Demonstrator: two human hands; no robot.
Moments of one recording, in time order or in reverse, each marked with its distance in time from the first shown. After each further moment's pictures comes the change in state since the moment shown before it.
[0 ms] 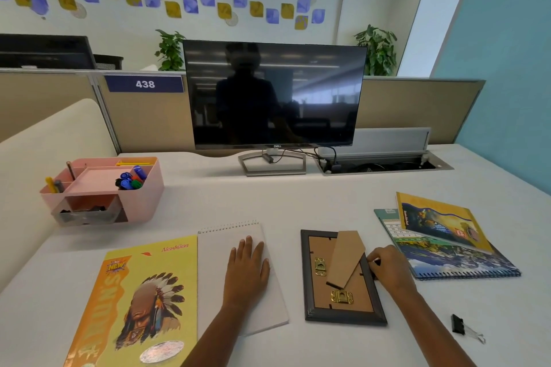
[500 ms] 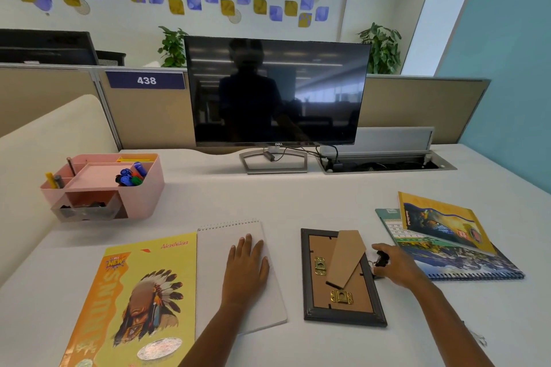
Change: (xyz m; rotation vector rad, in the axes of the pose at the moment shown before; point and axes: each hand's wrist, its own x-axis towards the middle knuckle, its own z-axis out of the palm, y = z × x) left_hand 0.001 -0.001 0.006 -0.066 0.074 0.007; right_hand 0.009 0.010 -0.022 0.086 -0.283 0.005
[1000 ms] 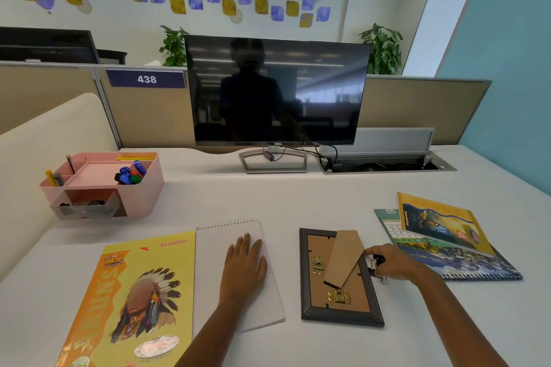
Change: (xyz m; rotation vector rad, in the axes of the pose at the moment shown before) left_hand -0.001 0.001 -0.002 -0.031 0.023 -0.006; right_hand 0.016 -0.003 -0.009 -0.253 -0.225 -0.056
